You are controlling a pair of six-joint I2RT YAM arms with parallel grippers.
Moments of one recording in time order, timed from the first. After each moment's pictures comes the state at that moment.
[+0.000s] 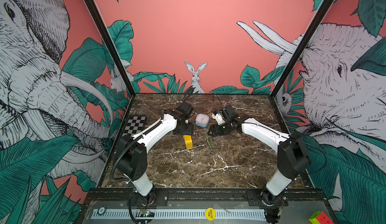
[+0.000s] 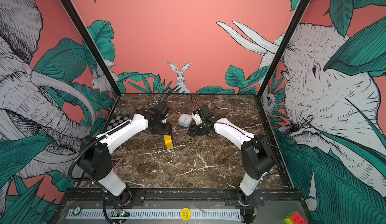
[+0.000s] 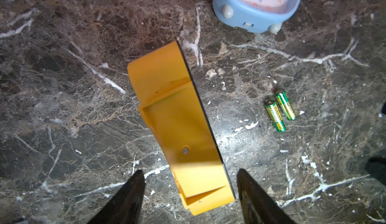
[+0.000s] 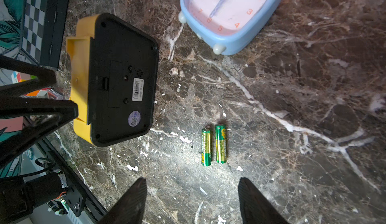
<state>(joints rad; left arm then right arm) -0.59 1.68 1.39 -0.98 -0.02 -0.42 0.57 1.69 1.26 -0.62 -0.35 0.29</state>
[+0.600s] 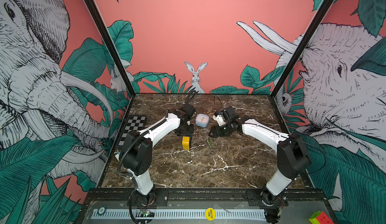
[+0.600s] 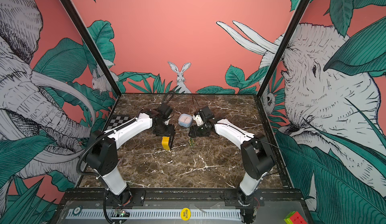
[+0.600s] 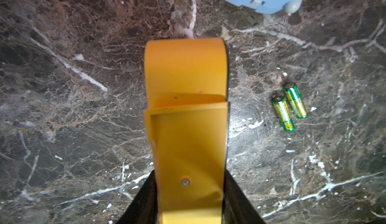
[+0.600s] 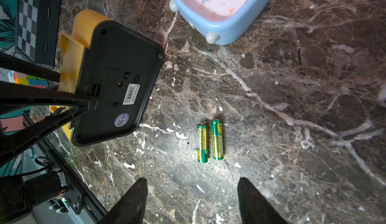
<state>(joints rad) -0.59 1.74 1.39 -0.97 0.03 -0.41 0.55 1.69 1.22 -0.61 -0.37 0.30</state>
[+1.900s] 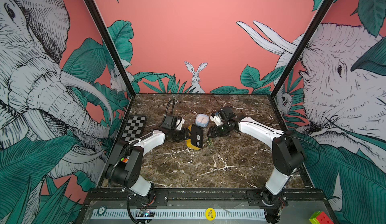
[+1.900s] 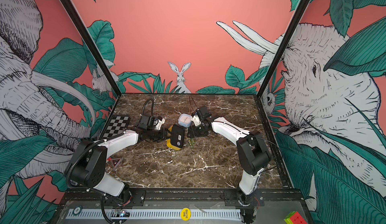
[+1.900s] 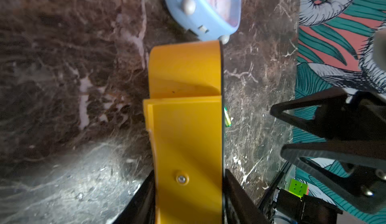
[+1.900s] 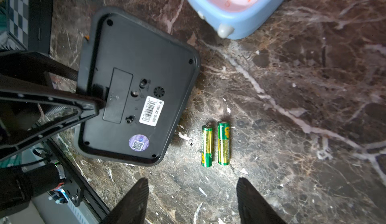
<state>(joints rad) -0.39 1.54 0.82 -0.25 0.54 -0.56 0.58 1.76 1.28 -0.65 -0.39 0.24</state>
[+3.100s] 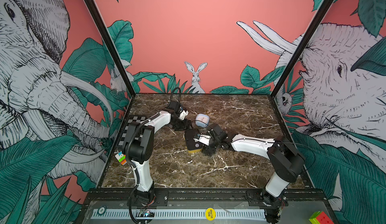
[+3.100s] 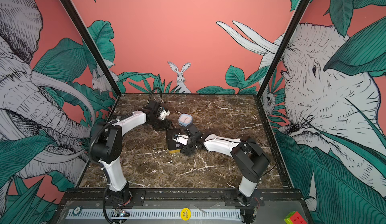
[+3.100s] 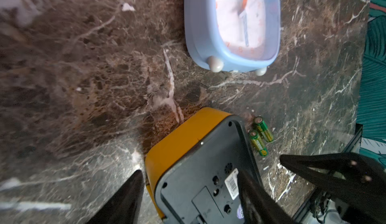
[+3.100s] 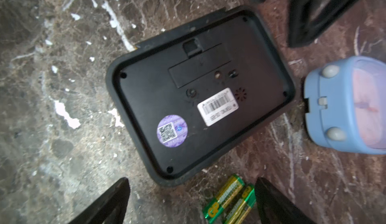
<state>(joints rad) -0.34 1.92 1.35 -0.68 0.51 -0.12 0.83 1.71 0.99 -0.20 -0.13 -0.49</state>
